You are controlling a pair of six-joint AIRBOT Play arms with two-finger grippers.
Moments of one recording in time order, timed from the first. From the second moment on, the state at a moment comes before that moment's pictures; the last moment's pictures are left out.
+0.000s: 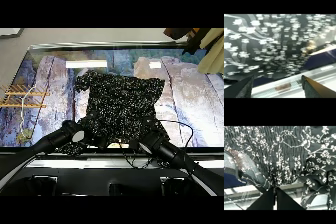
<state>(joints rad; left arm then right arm) -0.80 -1.30 0.90 1.39 -0.96 -2.04 0.77 -1.05 0.70 -1.70 1.17 2.54</state>
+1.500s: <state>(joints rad) -0.86 -1.25 1.06 1.44 -1.05 -2.09 0.77 -1.05 1.05 -2.01 1.44 2.45</state>
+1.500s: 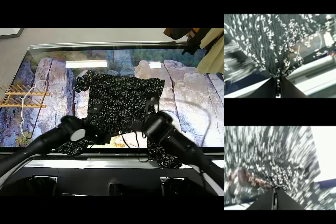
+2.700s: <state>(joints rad) -1.04 -1.24 1.25 1.05 -0.75 -2.15 0.75 -1.13 1.66 -2.33 1.49 2.19</state>
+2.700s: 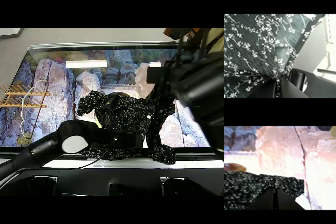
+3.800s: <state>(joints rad) -1.01 -1.65 1.26 0.56 -0.57 -1.85 0.31 -1.38 1.33 -1.75 1.12 2.22</state>
